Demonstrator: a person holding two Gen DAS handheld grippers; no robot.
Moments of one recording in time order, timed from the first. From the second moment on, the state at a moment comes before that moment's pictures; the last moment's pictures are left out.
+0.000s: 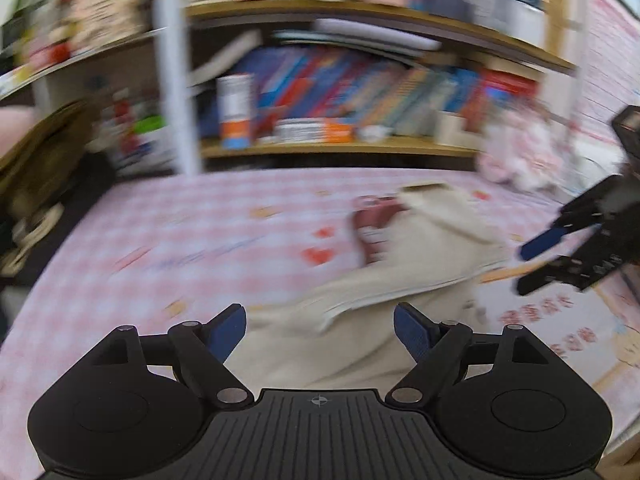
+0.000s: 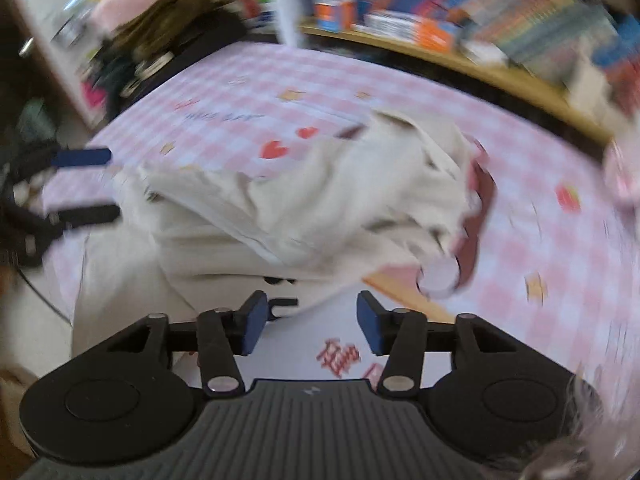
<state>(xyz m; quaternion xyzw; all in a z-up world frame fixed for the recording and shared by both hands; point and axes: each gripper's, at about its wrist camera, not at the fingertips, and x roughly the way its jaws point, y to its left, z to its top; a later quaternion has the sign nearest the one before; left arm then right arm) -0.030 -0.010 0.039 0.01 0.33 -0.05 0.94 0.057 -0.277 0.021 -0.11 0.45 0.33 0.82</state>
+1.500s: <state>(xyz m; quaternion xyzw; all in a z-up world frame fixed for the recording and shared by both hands) 0.047 0.047 0.044 -0.10 0.34 -0.31 0.88 0.002 -0.193 0.157 -0.44 0.17 0.18 0.86</state>
